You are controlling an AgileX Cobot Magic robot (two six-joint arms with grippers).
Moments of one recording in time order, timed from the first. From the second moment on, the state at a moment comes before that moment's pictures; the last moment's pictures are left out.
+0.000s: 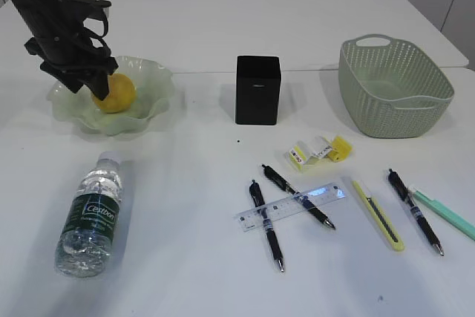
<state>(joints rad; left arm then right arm) -0.14 2.28 -2.00 -0.03 1.08 0.19 0.23 0.95 -0.87 -0.07 0.80 0.06</state>
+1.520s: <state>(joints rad) -0.14 1.96 -1.94 -0.03 1.24 0.17 0.23 0.95 -0.87 -0.06 0.88 0.06</state>
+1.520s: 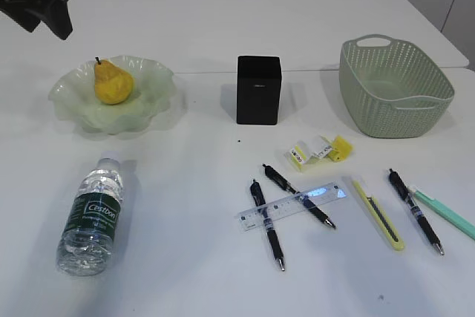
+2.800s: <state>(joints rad) -0.13 1.14 -0.86 -0.08 0.97 -0.03 0.23 0.95 -0.90 -0.02 1.00 0.06</state>
